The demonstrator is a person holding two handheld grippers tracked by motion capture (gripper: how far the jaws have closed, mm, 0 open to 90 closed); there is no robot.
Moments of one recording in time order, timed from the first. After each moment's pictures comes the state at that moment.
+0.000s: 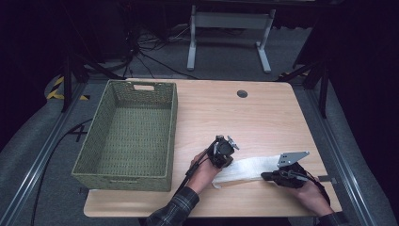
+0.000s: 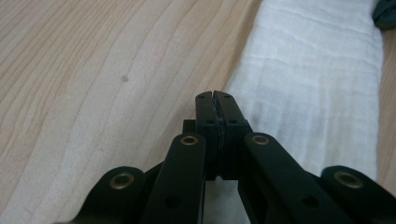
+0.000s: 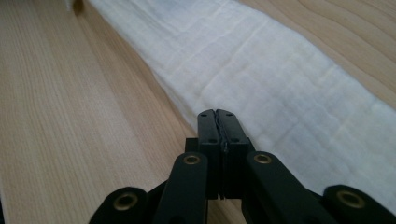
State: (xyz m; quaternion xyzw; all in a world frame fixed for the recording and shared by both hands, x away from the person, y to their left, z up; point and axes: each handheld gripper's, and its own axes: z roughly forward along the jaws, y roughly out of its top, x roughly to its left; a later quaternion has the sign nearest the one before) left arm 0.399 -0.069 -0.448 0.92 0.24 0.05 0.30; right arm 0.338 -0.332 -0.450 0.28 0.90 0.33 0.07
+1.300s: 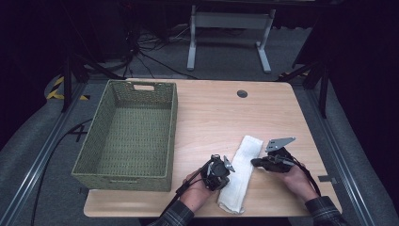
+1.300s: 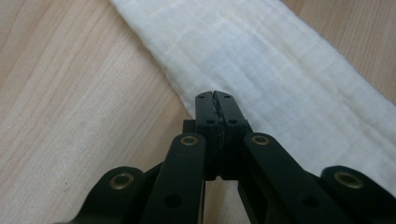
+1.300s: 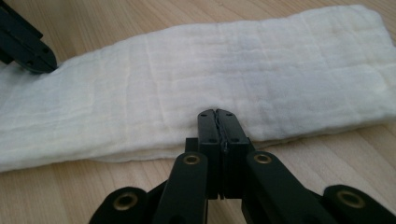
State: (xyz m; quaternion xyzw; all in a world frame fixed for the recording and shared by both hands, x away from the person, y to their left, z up) left arm 0.335 -0.047 -0.448 0.94 0.21 0.02 0.28; right arm 0.386 -0.305 -0.451 0.28 0.89 0.34 0.07
